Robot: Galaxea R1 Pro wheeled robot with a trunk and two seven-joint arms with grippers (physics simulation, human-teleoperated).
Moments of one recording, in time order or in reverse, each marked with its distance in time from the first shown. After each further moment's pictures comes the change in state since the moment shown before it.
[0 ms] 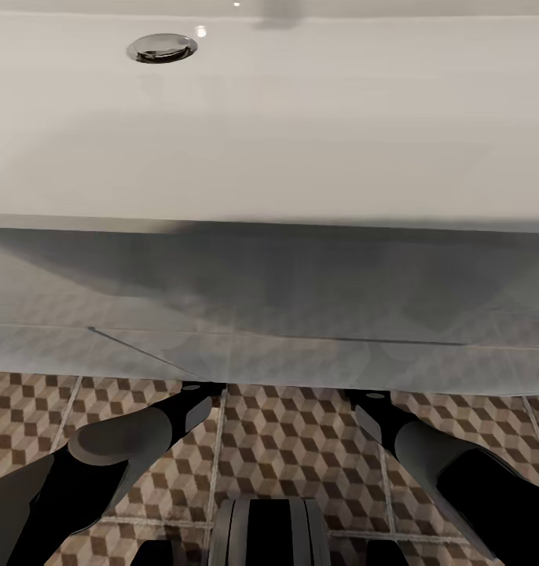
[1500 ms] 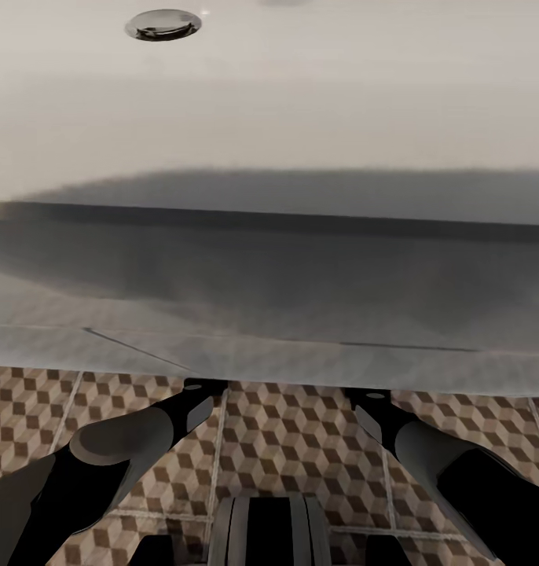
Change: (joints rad) left arm -0.002 -0.007 0.000 0.000 0.000 0.000 0.000; right arm 0.000 -0.001 0.000 -0.001 0.002 -0.001 0.003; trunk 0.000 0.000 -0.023
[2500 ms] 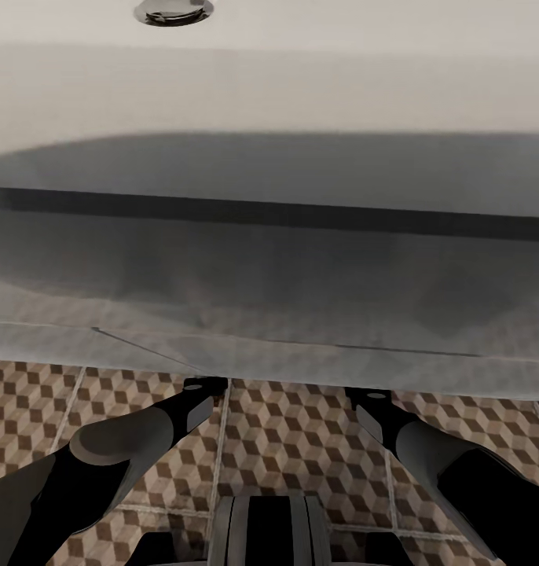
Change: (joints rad) left arm 0.000 0.000 0.000 0.000 0.000 0.000 0.000; right arm 0.000 -0.003 -0.002 -0.001 -0.001 -0.001 0.000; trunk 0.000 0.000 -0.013
